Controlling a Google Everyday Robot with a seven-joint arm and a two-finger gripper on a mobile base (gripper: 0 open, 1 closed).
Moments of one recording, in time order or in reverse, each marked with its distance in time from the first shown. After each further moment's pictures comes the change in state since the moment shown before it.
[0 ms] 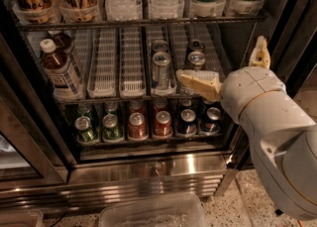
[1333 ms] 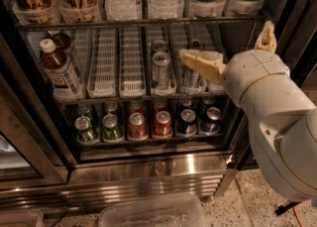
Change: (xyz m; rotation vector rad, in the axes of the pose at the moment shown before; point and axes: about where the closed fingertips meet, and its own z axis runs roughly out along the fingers) arm -0.023 -0.021 0.015 0.063 -0.054 0.053
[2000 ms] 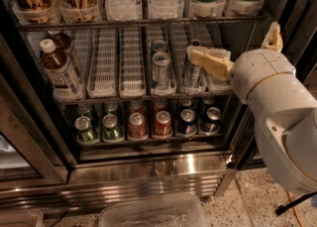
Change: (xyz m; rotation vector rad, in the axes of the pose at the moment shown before) arm 0.007 -0.019 0.007 0.013 -0.025 0.044
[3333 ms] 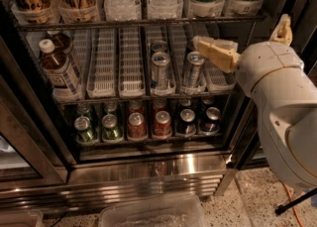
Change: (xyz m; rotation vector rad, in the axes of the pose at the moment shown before) arm -0.014 -0.018 0.001 0.057 -0.032 -0.001
